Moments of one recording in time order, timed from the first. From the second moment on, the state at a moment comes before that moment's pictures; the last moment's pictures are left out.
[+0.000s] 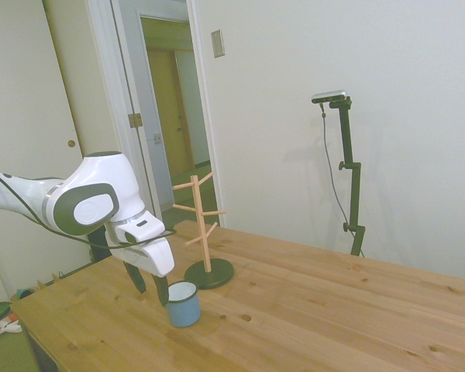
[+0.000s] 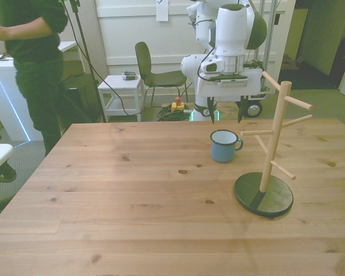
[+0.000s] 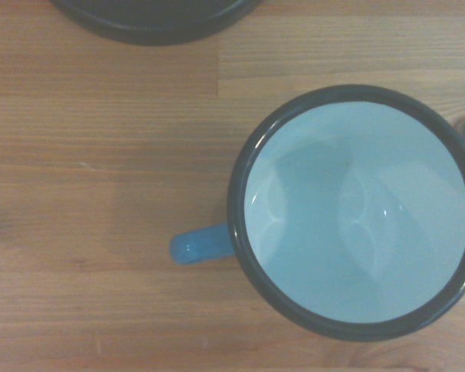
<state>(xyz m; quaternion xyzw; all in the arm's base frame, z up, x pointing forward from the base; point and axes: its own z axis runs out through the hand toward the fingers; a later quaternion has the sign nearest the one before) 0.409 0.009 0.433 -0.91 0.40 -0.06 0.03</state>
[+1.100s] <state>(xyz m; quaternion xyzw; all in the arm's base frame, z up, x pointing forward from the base) 0.449 -0.063 0.437 -0.92 0.38 -0.08 0.03</state>
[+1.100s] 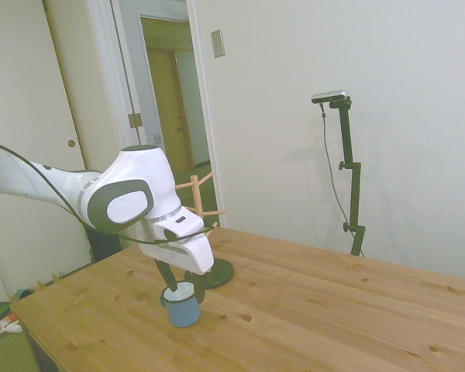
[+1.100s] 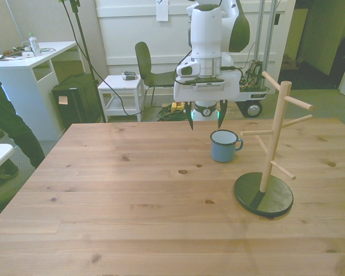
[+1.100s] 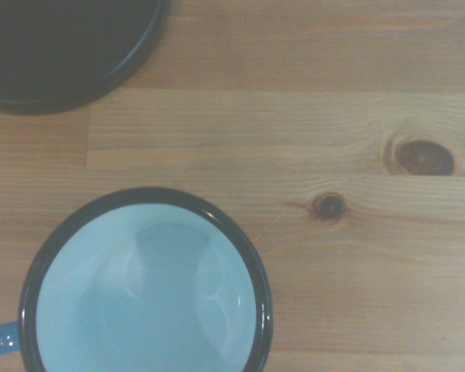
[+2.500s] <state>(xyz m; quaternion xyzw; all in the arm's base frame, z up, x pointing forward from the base) 0.489 -0.029 0.382 -0.92 0.39 -0.05 0.01</state>
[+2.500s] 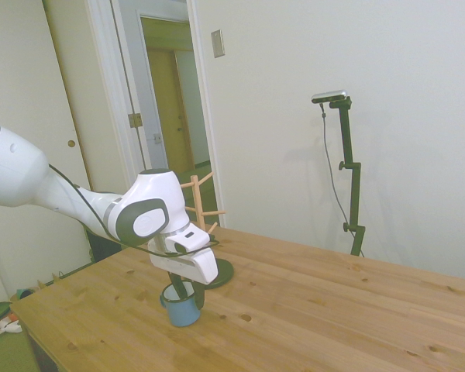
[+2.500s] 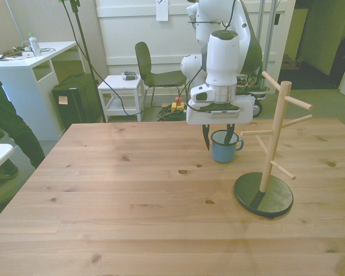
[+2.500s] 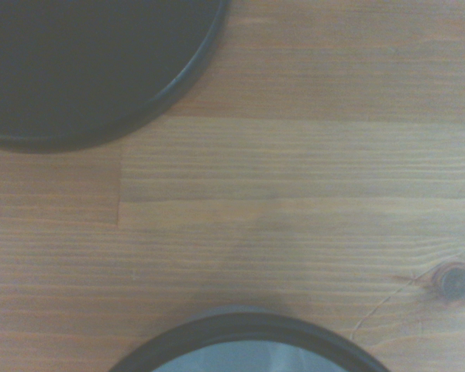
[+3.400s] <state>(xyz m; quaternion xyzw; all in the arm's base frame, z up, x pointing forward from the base) 0.488 -0.031 0.376 -0.92 0.38 -0.06 0.00</state>
